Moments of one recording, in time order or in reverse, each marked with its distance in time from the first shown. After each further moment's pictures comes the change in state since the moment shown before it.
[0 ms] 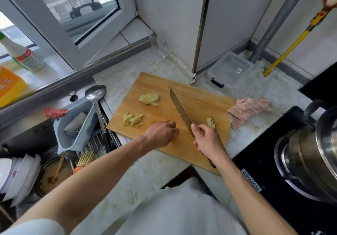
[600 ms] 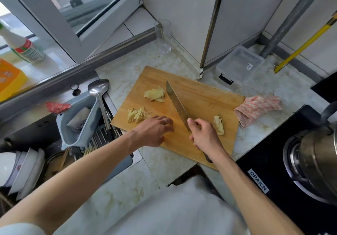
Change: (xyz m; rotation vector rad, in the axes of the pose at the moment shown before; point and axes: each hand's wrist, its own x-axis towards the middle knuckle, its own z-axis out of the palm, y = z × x) left_hand -0.026 -0.041 -0.005 0.090 -0.063 0.073; right_hand 0.016 -0.015 0.029 0.000 -0.033 0.016
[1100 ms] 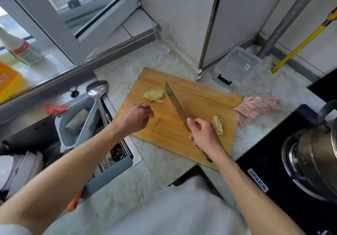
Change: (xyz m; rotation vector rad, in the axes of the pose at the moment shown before) left_hand -0.022 -0.047 -0.025 -0.115 0.237 -0.243; right_hand -0.001 -0.004 -0.001 -0.014 0.004 -0.014
